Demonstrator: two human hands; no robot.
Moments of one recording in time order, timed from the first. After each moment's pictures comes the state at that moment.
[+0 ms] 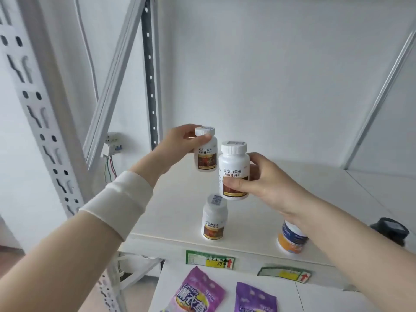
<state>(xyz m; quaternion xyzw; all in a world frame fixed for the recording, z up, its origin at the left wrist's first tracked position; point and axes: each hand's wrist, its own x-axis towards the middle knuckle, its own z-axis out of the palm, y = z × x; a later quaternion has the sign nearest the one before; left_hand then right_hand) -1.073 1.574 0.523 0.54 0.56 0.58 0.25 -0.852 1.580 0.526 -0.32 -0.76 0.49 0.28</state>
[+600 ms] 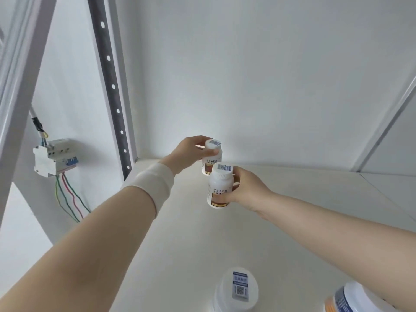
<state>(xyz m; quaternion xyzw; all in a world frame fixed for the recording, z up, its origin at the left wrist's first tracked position) -1.142 1.770 0.455 0.56 0.59 0.47 0.33 -0.951 1.728 0.464 -0.47 -0.76 0.41 0.20</state>
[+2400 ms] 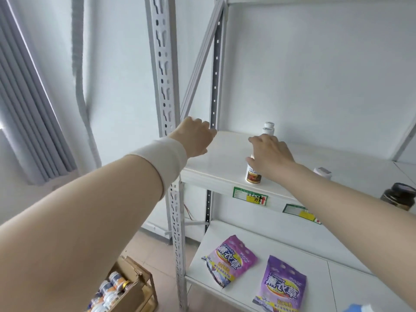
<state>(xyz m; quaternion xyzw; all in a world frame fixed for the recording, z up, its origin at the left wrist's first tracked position) -1.022 1.365 0.546 0.55 0.75 -0.20 -0.30 -0.867 1.469 0.522 -0.33 -0.93 -0.08 0.12</state>
